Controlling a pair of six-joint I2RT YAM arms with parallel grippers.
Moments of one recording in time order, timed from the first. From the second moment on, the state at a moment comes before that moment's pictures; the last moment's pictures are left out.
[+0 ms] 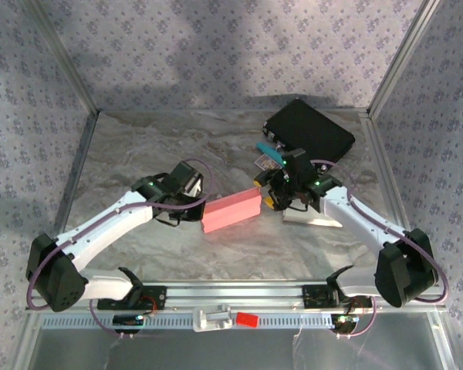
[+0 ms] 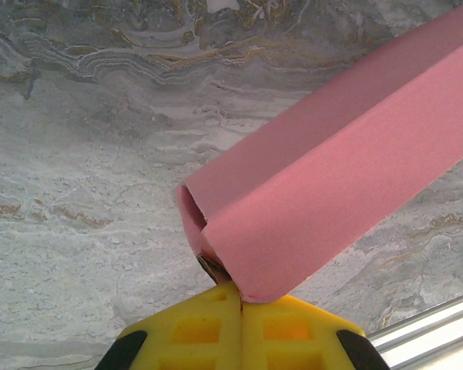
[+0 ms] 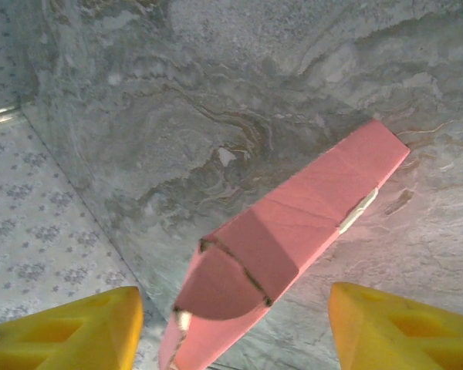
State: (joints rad) left arm -0.74 1.29 1.05 -0.92 0.08 -0.58; right arm 0.50 1.32 0.92 -0.46 -0.34 1.39
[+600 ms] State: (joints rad) left arm -0.68 1.19 1.02 -0.91 0.16 -0.71; right arm 0.49 1.35 0.88 -0.38 -0.36 1.37
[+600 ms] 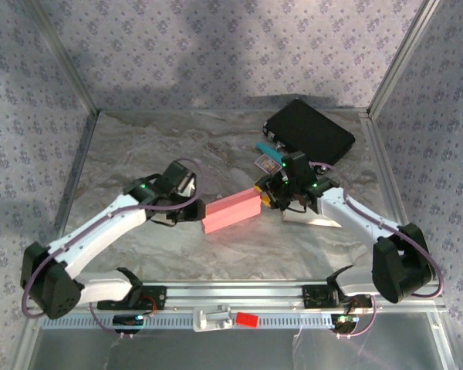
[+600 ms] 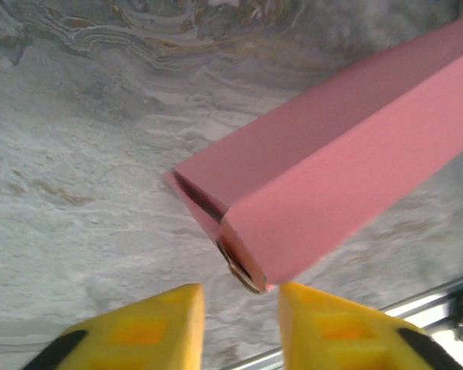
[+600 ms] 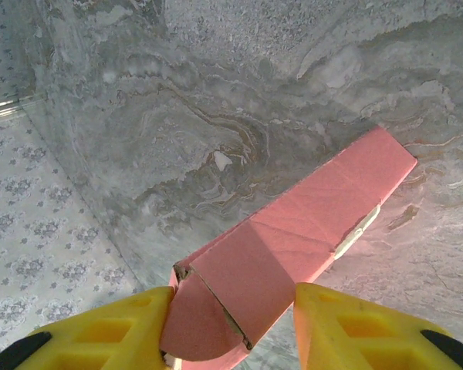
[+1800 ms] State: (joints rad) left arm -0.62 1.02 0.69 -0.44 0.25 -1.46; right arm 0.49 1.35 0.88 -0.38 -0.36 1.36
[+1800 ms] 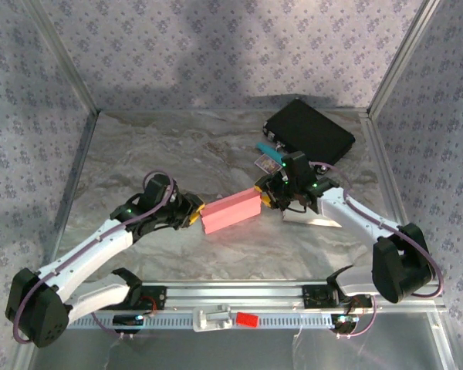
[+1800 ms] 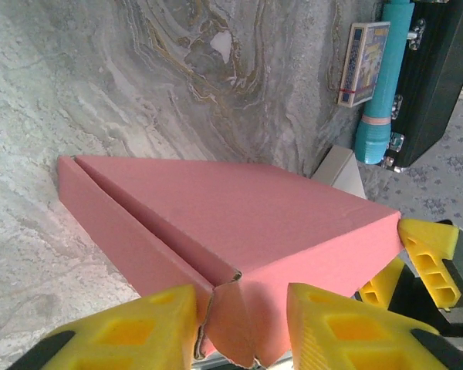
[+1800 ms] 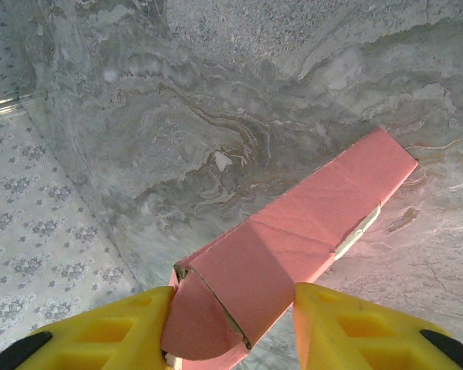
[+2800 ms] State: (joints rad) left arm -0.63 0.98 0.63 -0.38 0.25 -1.45; right arm 0.49 1.35 0.88 -0.39 -0.36 1.34
